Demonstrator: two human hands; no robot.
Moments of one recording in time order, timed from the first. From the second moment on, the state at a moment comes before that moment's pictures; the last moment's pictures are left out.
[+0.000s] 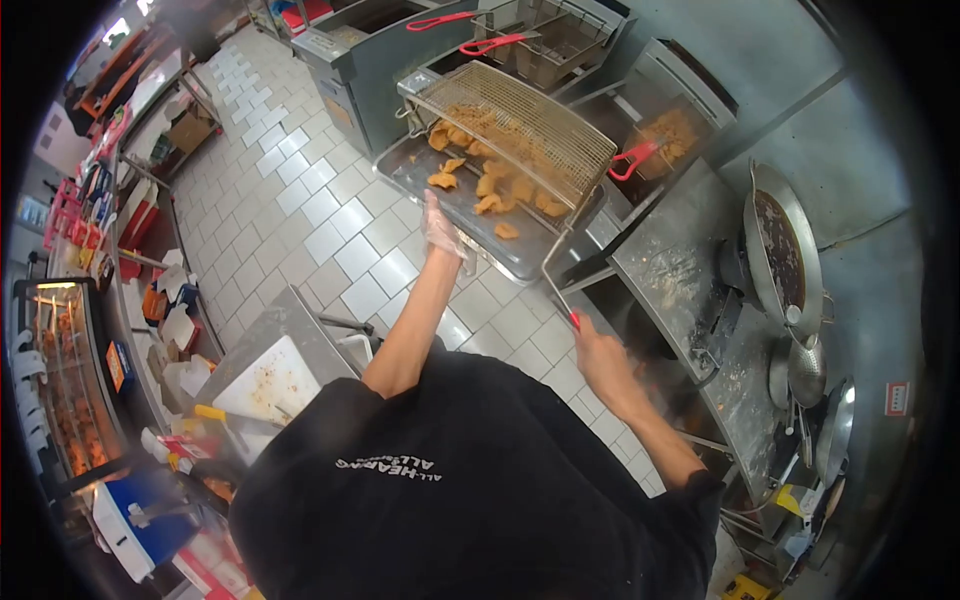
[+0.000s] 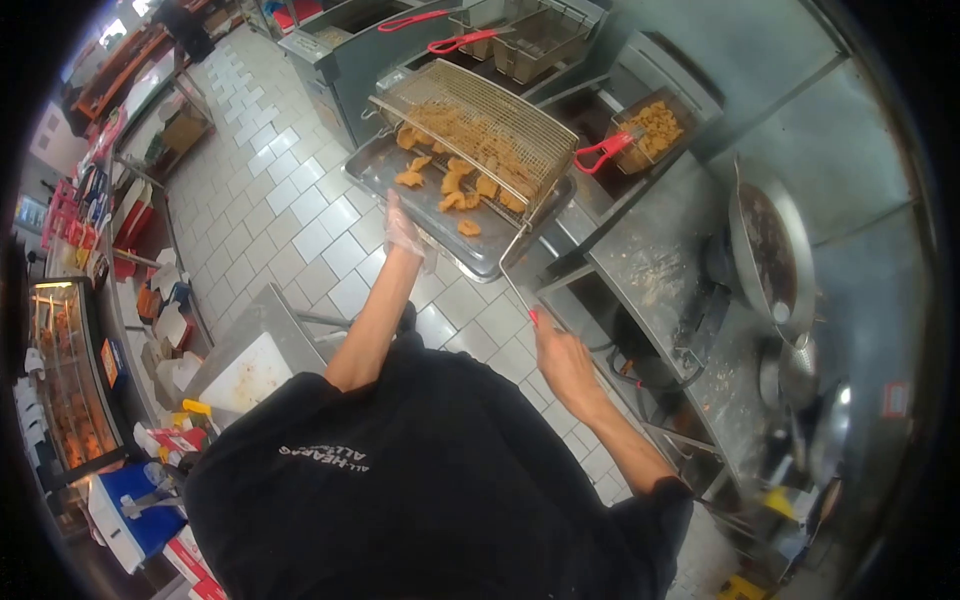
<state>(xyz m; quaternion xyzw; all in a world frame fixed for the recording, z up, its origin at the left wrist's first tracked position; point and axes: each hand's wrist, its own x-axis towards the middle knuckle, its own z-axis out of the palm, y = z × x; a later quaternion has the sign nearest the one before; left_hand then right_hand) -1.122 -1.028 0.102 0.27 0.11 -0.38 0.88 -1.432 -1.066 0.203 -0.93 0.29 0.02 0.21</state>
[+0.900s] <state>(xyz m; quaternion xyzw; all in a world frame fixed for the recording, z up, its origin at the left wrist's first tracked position) -1.097 -1.039 0.100 0.30 0.11 -0.30 0.90 -1.430 -1.111 0.217 -0.96 0.27 -0.07 0.04</state>
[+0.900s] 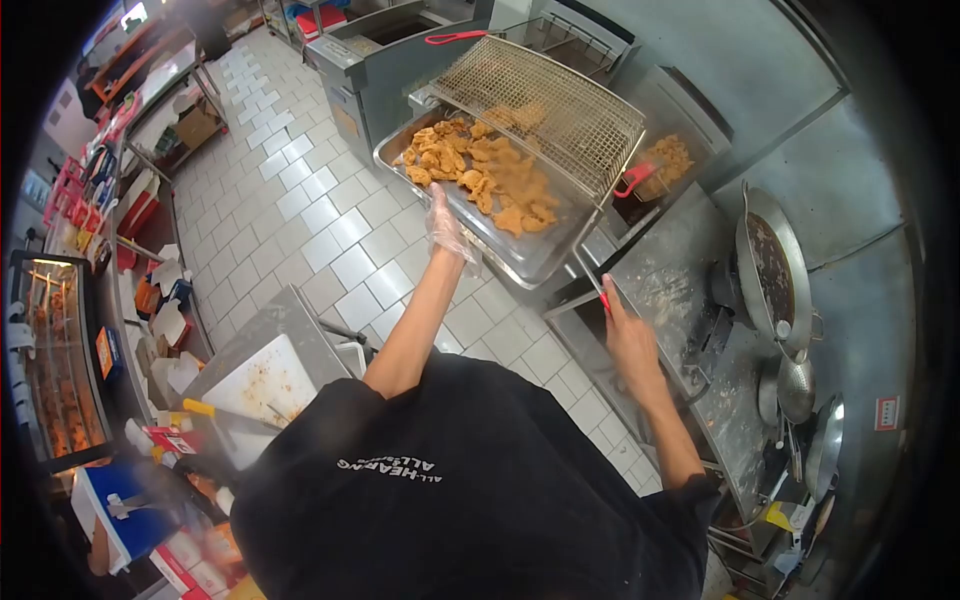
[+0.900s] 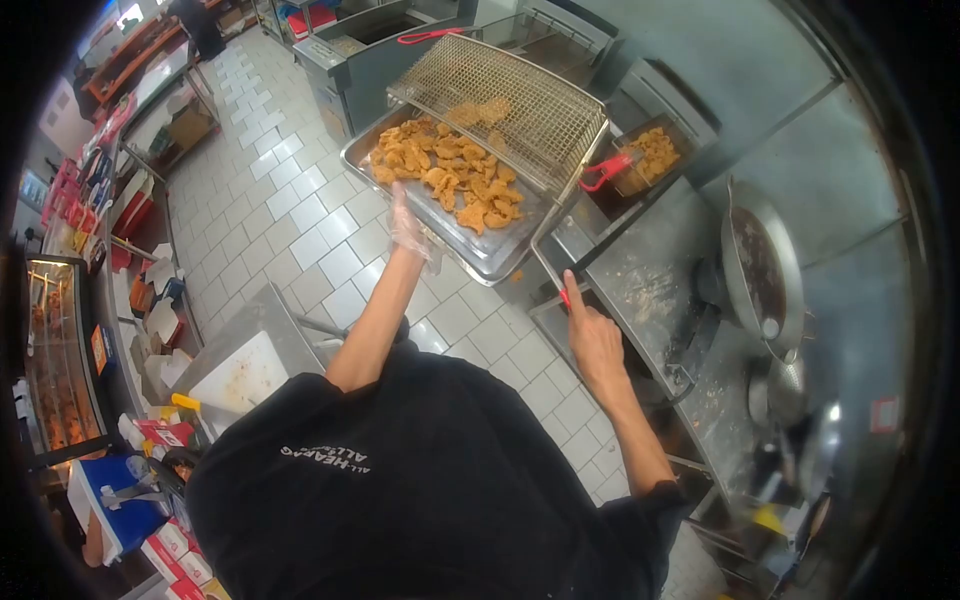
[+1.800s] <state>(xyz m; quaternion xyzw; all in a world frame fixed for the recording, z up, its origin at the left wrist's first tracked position) -1.091 -1.015 0.094 0.32 0.09 -0.31 0.89 -1.397 -1.106 0.234 -0.92 0.21 -0.22 0.24</state>
